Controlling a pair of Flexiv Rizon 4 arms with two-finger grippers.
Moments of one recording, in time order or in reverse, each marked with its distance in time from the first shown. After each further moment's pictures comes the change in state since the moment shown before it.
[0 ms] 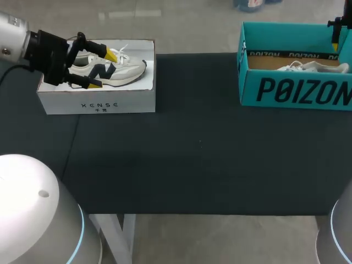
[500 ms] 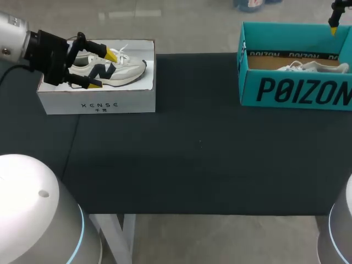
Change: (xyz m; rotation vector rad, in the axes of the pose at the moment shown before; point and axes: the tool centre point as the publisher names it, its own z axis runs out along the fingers) left arm 0.000 0.000 0.000 0.000 0.000 0.000; right arm 0.016 -0.036 -0.089 -0.081 0.129 -0.431
